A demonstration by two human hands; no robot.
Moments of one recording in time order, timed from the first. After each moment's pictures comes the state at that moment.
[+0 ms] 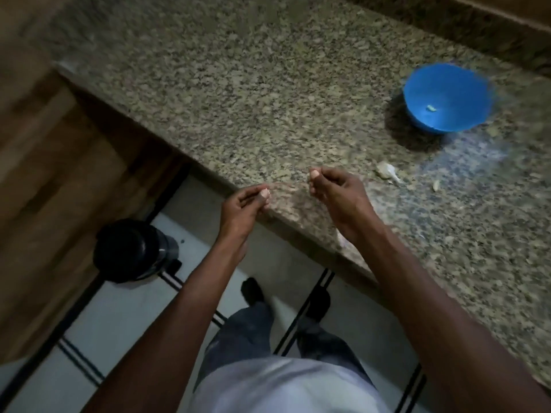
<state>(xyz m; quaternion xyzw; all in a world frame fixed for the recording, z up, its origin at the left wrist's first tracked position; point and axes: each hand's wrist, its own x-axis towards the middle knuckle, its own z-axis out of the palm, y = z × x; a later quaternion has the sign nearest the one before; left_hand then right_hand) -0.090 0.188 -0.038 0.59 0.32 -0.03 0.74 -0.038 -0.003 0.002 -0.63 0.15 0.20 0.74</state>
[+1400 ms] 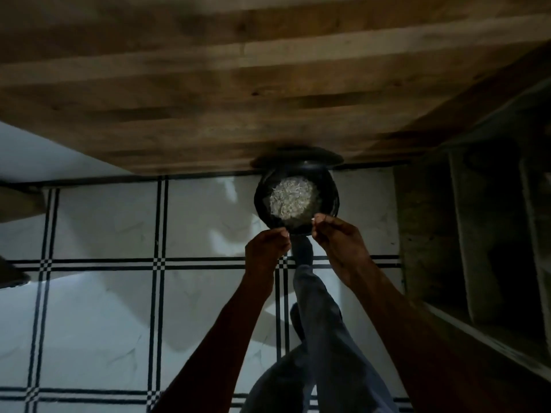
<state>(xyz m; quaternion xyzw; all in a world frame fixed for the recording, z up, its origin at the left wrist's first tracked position) -0.317 0.700 -0.259 0.27 0.66 0.20 0.67 -0.164 0.649 -0.253 -0.62 0.02 0.58 0.52</state>
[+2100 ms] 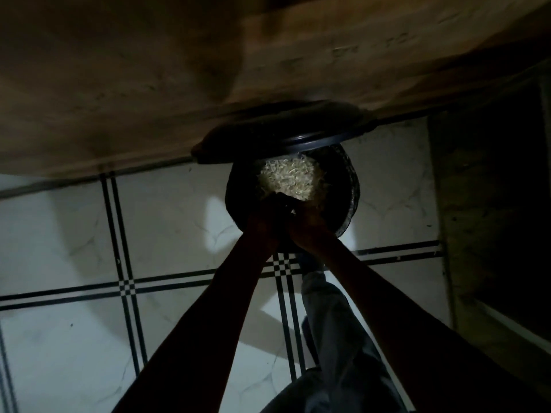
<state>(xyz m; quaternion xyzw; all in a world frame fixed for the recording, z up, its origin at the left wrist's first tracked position) -0.254 0.815 -0.550 0.14 0.66 0.10 0.73 -0.160 0.752 -0.521 -0.73 -0.25 0.59 0.25</state>
